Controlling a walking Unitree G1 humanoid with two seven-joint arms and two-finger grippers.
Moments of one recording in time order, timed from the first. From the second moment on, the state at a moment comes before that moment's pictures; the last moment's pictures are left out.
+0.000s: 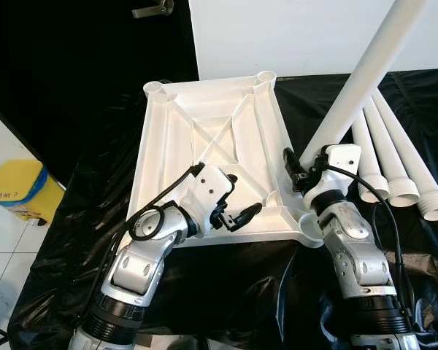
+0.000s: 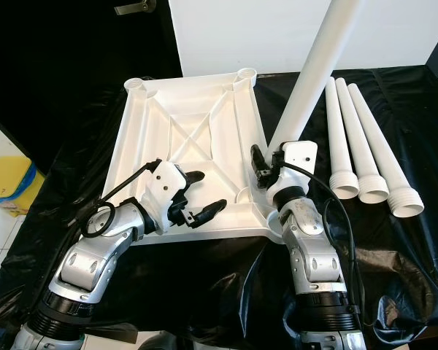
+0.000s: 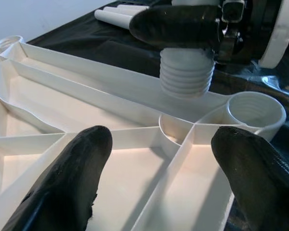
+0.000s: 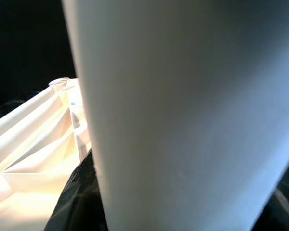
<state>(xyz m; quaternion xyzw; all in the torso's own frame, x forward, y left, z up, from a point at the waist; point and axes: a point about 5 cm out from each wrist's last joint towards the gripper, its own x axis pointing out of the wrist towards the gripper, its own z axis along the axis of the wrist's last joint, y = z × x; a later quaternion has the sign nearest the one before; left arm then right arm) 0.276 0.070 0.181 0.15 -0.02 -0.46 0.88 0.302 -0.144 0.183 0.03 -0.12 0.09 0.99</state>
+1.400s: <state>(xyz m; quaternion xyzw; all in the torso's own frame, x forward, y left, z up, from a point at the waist) 0.261 0.064 0.174 0.14 -0.03 -0.47 0.87 0.246 -0.156 0.154 -0.06 -0.09 0.10 0.99</state>
